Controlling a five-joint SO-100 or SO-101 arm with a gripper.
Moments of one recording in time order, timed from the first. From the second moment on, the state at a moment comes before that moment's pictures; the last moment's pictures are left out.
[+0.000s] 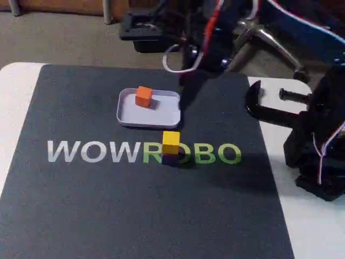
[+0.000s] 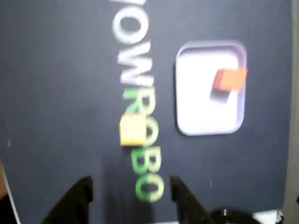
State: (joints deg) arm 18.6 91.6 70.0 97.0 -101.3
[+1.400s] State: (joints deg) arm 20.9 94.2 103.2 69.4 -107.9
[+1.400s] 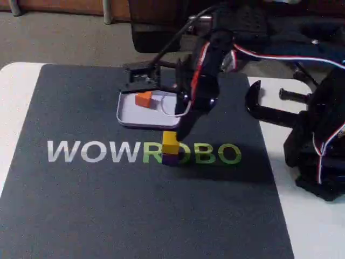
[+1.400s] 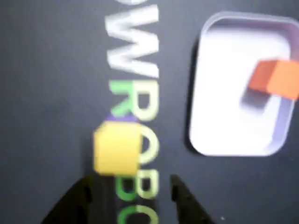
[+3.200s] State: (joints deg) arm 16.6 90.7 105.6 64.1 -106.5
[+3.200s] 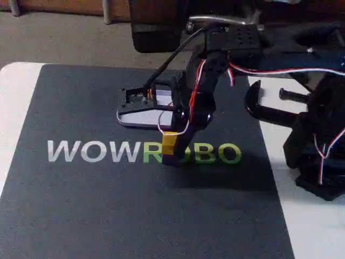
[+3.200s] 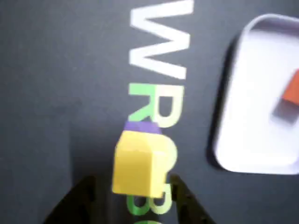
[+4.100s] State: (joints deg) arm 15.7 85.1 102.7 62.0 -97.6
